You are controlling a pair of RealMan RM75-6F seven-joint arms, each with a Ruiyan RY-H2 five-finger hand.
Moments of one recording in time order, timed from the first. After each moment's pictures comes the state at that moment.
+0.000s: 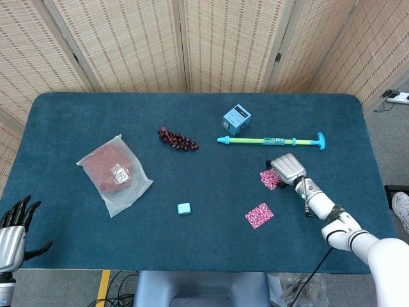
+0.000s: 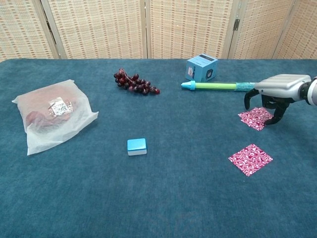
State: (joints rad) left arm -0.03 -1.17 -0.04 -1.62 1.44 1.50 0.12; right arm 0.81 -1.58 -0.01 -0.79 -1.47 0.67 0.18
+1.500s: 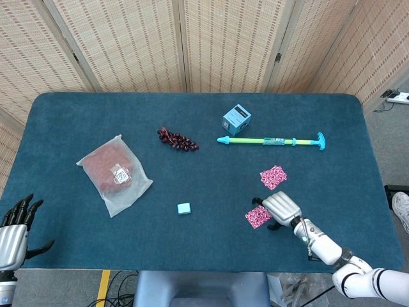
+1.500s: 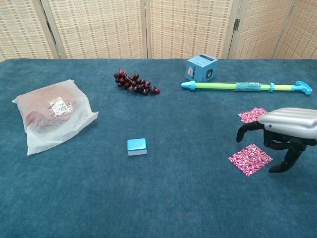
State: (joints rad) left arm -0.04 -1.18 -0.04 -1.61 1.45 1.49 0.10; right arm 0.64 -1.38 -0.05 -1.41 -1.43 0.83 -0.07
